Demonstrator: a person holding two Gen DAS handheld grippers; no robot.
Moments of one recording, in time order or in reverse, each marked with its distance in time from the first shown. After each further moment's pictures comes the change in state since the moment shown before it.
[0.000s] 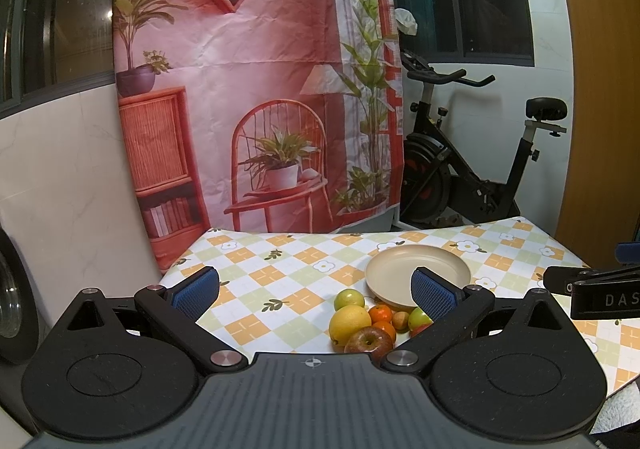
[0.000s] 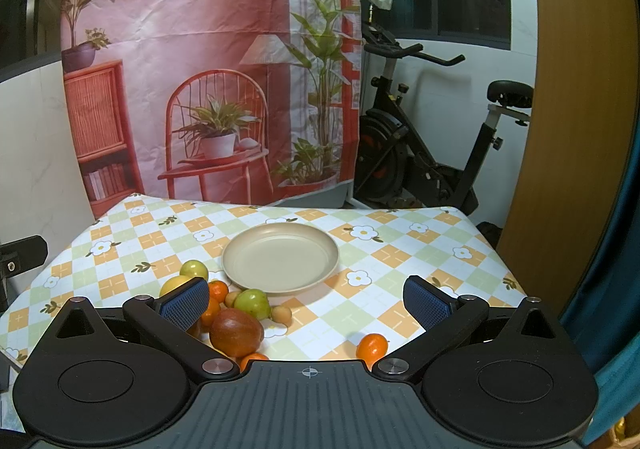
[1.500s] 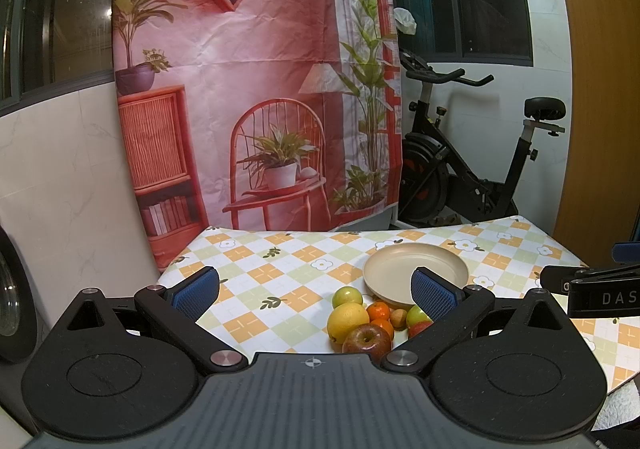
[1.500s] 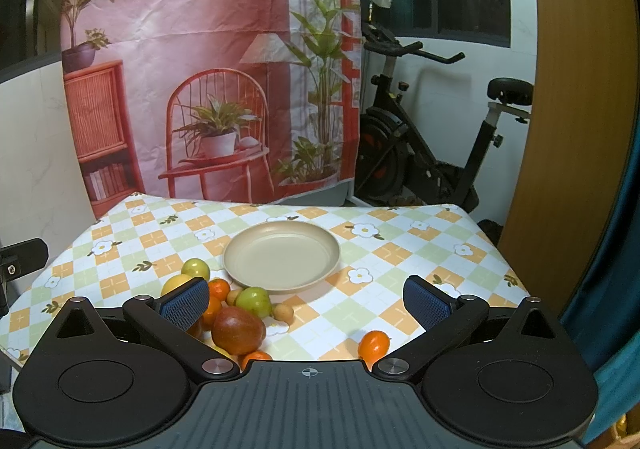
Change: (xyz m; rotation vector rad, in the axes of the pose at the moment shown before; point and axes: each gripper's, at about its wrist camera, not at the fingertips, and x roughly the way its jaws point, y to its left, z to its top) left arm 0.000 -0.002 -0.002 -0.002 0.000 -0.004; right arm 0.000 0.001 -0.001 0.003 0.002 0.000
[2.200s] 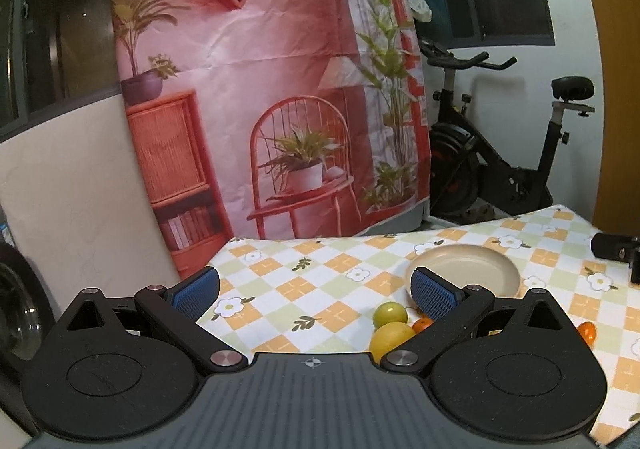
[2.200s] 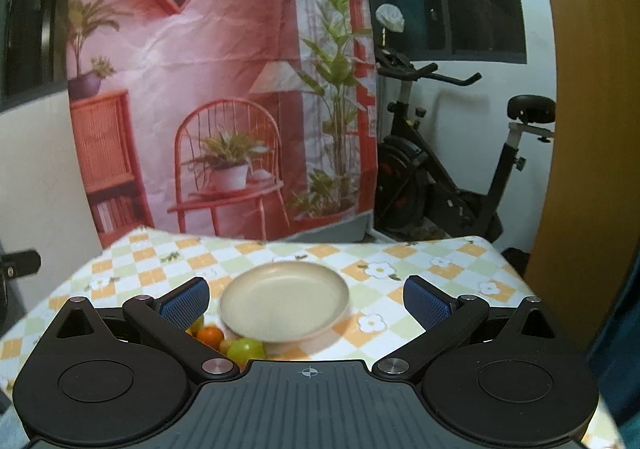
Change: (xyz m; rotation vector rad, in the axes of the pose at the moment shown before) left arm 0.059 0.010 0.004 0.068 0.004 0.084; right arm 0.065 -0.030 0.003 0.032 -0.119 0.087
